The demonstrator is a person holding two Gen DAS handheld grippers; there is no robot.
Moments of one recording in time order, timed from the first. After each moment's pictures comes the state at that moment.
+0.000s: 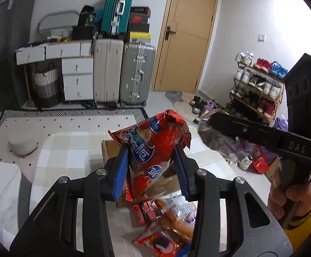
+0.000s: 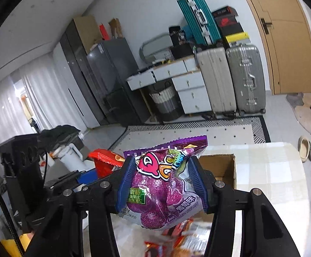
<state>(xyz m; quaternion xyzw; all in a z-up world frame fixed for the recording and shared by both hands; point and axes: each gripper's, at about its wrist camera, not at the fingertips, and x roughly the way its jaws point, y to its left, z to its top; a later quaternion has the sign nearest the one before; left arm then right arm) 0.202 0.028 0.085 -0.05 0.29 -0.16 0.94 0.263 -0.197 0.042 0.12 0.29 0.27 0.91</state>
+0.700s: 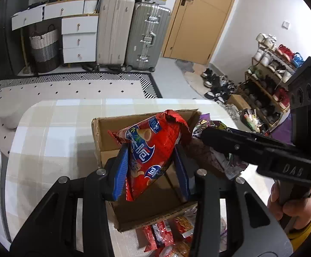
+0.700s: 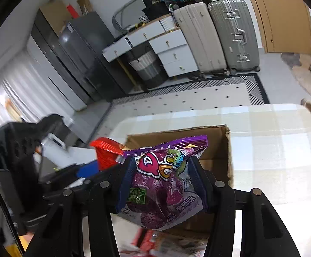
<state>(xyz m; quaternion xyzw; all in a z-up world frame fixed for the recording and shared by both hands) 0.394 0.010 -0.061 -0.07 0.41 -0.13 0.90 0.393 -0.196 -0.083 0.13 0.41 0.24 0.87</state>
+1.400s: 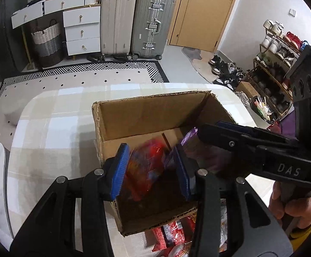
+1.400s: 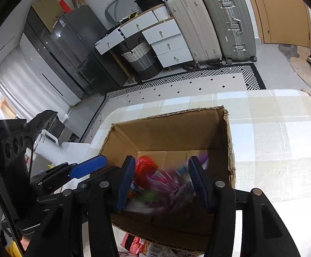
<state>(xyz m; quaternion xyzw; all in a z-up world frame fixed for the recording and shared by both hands) 0.414 -0.007 -0.115 -0.03 0.44 -0.11 0.89 0.406 -0.191 -0.117 0.13 0.44 0.23 0.86</state>
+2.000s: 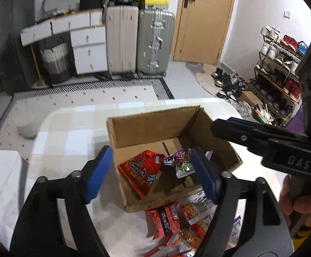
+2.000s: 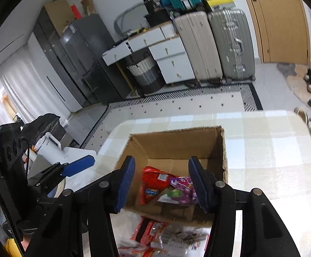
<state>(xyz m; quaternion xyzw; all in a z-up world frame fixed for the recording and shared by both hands) 0.336 0.005 -0.049 -0.01 0.37 -0.08 0.92 0.356 -0.198 -0.058 0.11 0.38 0.23 0.89</state>
